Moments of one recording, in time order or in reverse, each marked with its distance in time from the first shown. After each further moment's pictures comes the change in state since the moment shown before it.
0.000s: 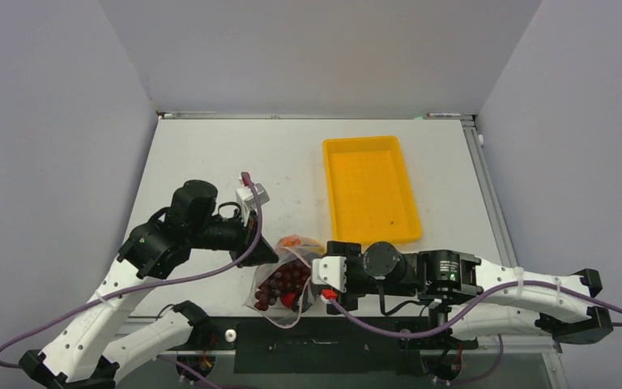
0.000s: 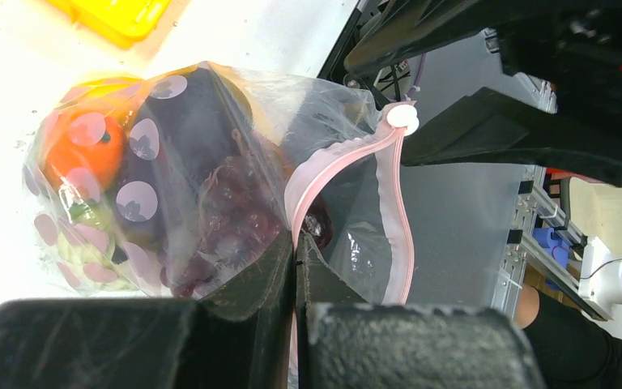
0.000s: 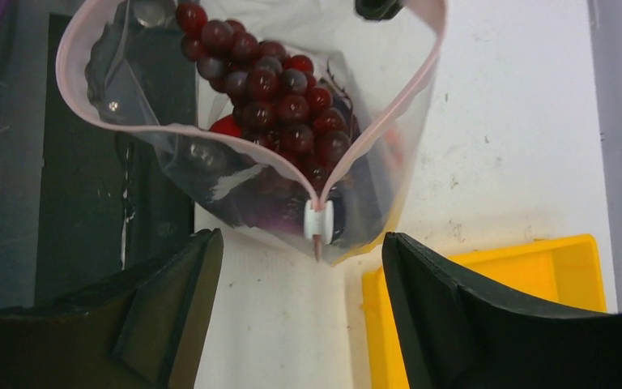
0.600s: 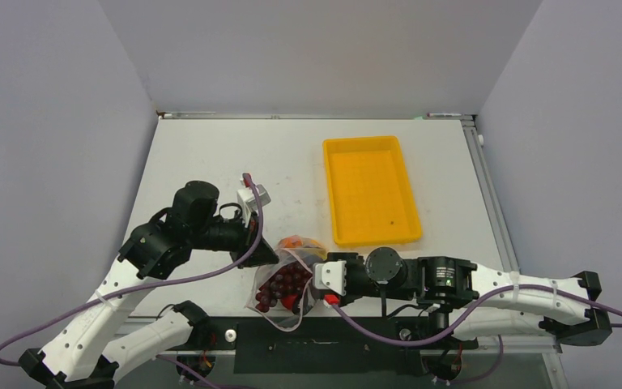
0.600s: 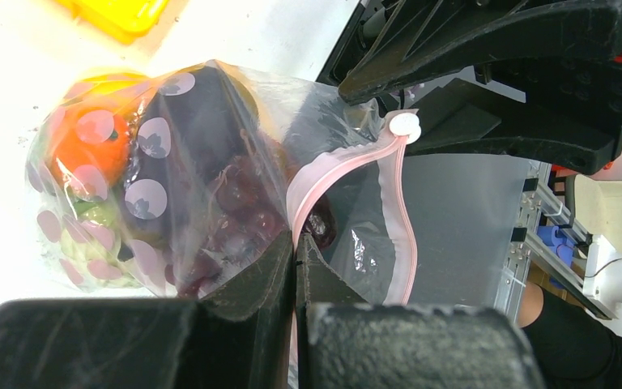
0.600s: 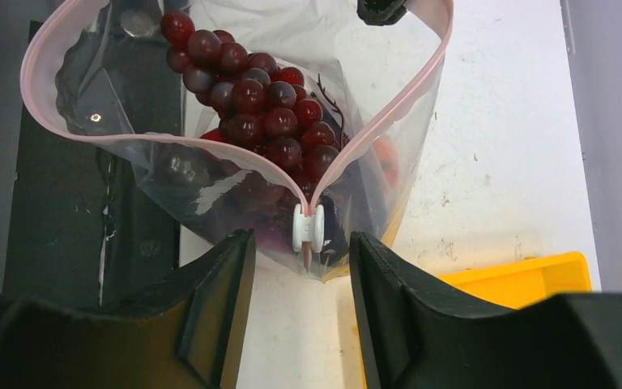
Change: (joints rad) left arm -0.016 0.000 0.000 -0.007 -0.018 0.003; right arm 0.002 -0.043 -0.148 0.142 -0.002 -0.046
